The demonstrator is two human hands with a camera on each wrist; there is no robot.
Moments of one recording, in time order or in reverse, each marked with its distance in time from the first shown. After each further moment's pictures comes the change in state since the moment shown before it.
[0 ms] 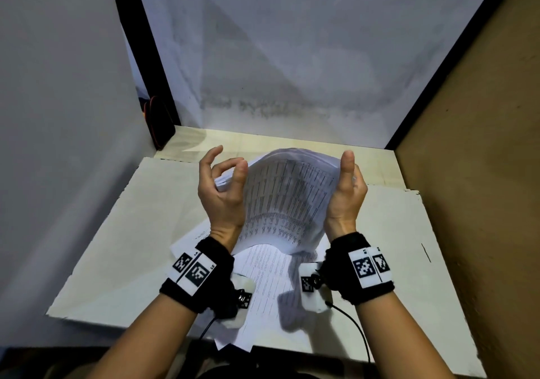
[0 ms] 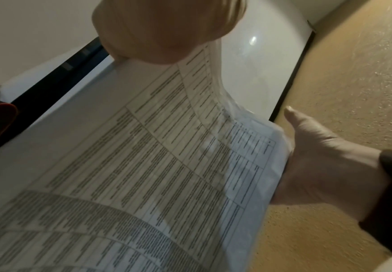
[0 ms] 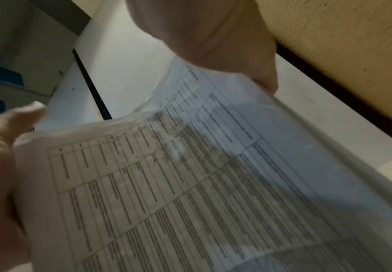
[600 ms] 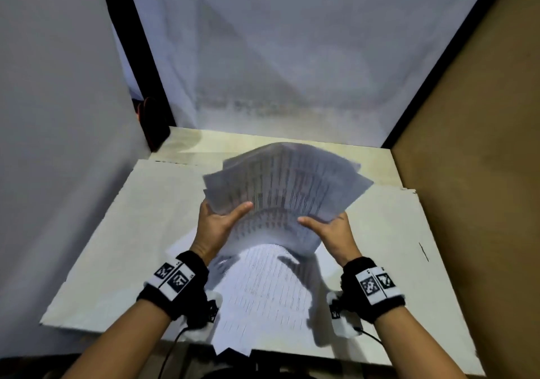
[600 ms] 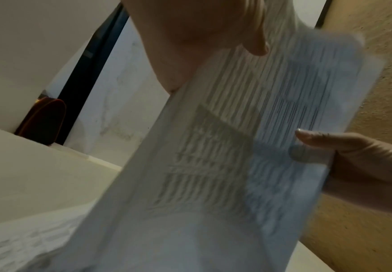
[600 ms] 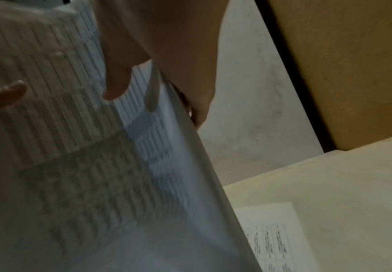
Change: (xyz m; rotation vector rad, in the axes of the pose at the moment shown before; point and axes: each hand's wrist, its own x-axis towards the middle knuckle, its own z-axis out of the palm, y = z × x) left_hand -0.005 -0.046 -0.033 -0.029 -0.388 -0.289; right_hand -0.003 0.055 -0.056 -0.286 -0.436 0.188
